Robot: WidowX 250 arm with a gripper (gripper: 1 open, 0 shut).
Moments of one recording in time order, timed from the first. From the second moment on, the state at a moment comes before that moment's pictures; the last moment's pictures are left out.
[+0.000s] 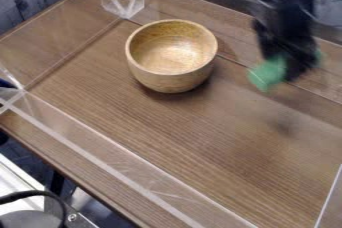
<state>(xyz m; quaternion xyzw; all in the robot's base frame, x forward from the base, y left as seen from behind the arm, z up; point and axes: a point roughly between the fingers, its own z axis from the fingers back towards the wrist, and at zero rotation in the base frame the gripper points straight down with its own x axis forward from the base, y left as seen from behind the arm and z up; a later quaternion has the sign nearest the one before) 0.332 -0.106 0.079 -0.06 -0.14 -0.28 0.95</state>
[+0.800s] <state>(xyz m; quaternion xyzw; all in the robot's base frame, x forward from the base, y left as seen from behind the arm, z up) 0.339 -0.007 0.083 -0.11 -0.13 -0.20 0.96</state>
